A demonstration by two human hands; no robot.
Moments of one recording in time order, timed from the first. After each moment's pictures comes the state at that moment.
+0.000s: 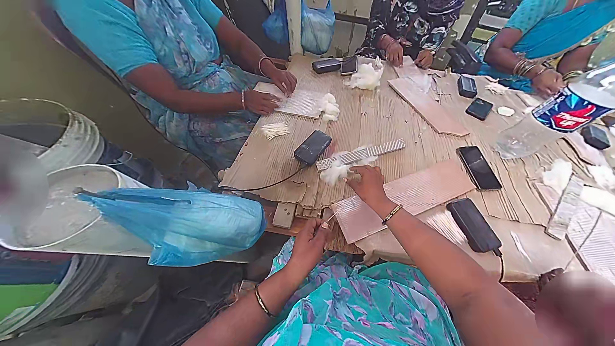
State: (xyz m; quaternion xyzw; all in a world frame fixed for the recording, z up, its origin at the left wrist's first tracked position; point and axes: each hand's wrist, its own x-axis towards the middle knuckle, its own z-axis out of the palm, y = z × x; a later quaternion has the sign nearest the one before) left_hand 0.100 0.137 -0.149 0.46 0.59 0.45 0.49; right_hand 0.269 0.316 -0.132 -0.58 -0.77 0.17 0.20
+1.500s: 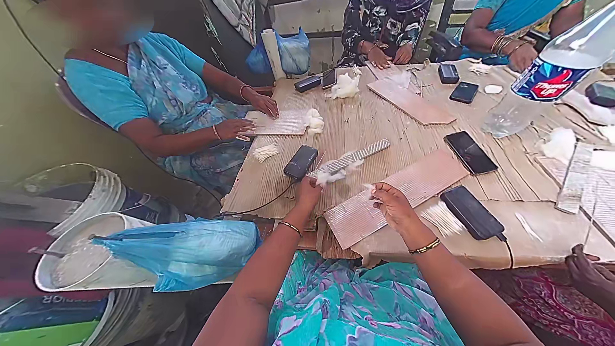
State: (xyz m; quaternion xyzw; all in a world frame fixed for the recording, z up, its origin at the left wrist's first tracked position) left_hand 0.105 0.298 -0.136 0.50 0.73 0.31 0.35; right_hand 0.343 0.257 -0.123 -0.46 -0.41 0.60 0.51
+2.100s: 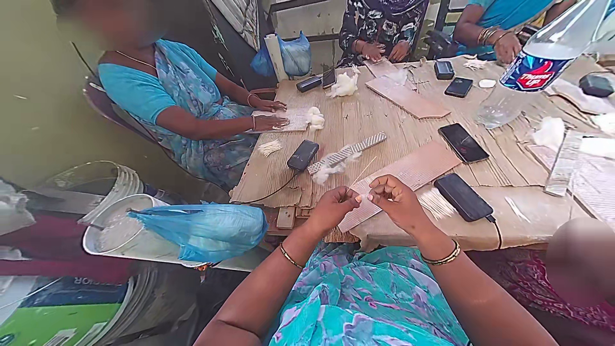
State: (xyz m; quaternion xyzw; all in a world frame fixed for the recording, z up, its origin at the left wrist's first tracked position) left_hand 0.155 0.181 -0.074 0.60 0.45 0.39 0.53; right_hand 0.358 0.189 -0.085 -0.41 -0.66 0.41 0.47
